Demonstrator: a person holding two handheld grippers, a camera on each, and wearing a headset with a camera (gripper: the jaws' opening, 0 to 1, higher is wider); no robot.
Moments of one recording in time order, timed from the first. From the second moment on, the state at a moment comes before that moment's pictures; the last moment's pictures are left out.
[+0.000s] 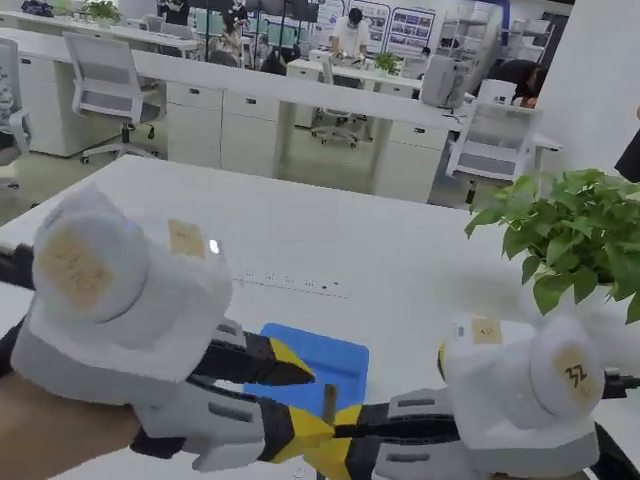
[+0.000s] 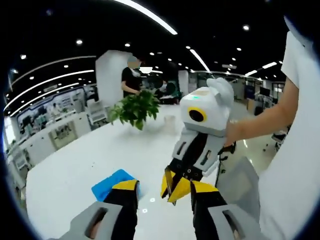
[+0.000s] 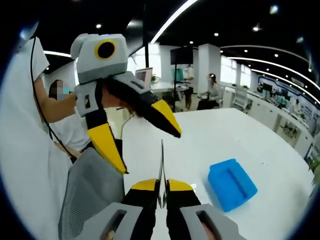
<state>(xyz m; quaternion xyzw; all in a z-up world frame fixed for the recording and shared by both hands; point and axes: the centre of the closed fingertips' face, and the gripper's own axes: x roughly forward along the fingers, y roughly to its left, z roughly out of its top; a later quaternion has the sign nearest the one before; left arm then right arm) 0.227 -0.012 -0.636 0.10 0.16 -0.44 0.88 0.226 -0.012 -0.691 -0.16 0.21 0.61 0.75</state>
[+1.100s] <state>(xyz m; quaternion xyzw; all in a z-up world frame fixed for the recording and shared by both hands) 0.222 0.097 -0.752 0.07 0.18 -0.12 0.97 0.333 0.049 -0.744 -0.04 0.16 0.55 0.82</state>
